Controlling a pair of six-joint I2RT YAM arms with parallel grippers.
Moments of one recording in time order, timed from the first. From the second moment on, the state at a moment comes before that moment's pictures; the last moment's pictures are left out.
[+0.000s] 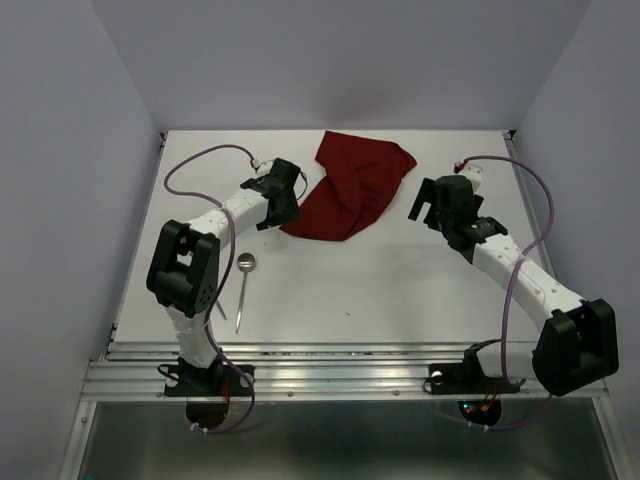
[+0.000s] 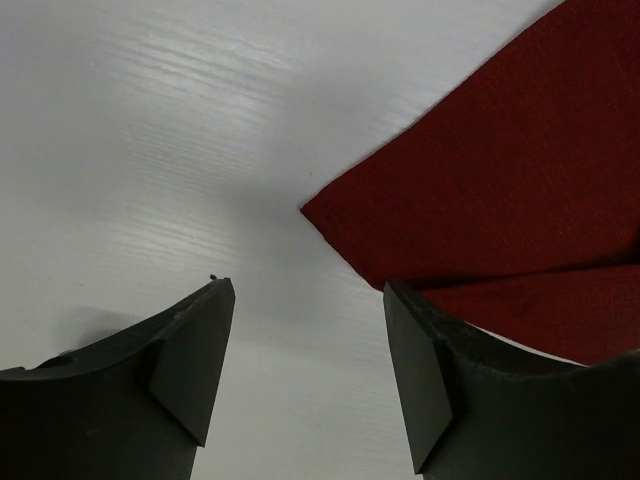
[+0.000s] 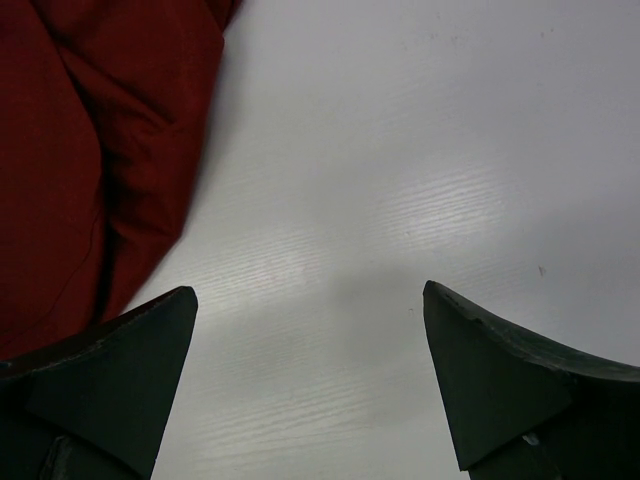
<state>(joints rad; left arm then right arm) -0.46 1.80 1.34 -0.59 -0.33 -0.63 0.33 1.28 0.94 -0.31 0.42 0.51</state>
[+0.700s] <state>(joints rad) -0.51 1.96 1.34 -0.55 -0.26 -0.89 0.33 1.23 0.89 -0.28 0.38 0.50</state>
